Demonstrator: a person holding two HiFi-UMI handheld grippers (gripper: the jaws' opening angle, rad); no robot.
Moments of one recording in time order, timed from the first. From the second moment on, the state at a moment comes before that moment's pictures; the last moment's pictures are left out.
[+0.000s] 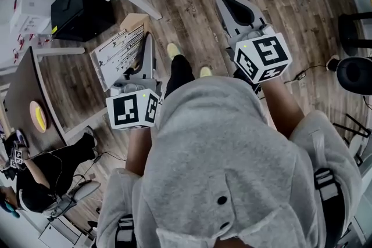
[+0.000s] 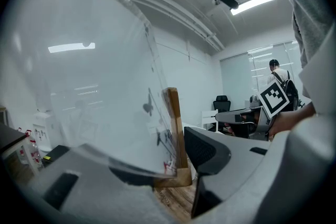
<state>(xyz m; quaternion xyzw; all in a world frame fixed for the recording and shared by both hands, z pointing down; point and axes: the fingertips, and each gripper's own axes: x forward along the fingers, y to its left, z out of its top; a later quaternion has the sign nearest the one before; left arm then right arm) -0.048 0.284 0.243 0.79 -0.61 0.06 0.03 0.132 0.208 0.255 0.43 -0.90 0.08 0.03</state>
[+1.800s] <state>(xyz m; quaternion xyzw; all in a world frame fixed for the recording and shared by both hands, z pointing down) -0.150 0.119 0.258 0.80 -0.59 0.07 0.07 0.016 0.057 0.263 0.42 -0.90 0.10 0.07</state>
